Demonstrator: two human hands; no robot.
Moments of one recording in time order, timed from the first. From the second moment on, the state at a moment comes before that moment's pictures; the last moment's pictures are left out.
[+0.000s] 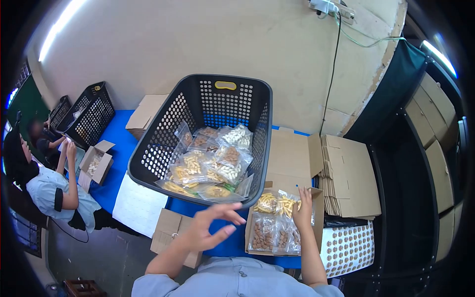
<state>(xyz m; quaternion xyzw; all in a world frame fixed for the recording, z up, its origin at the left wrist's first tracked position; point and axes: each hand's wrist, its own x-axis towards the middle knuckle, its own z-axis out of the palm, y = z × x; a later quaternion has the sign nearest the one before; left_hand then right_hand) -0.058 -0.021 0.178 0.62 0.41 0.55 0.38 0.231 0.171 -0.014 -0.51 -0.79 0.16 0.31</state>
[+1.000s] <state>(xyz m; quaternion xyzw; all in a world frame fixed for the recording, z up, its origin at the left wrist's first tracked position) -0.178 0.153 0.060 0.71 0.50 -0.21 0.44 0.022 0.215 0.150 -0.23 -0.95 0.23 0.02</state>
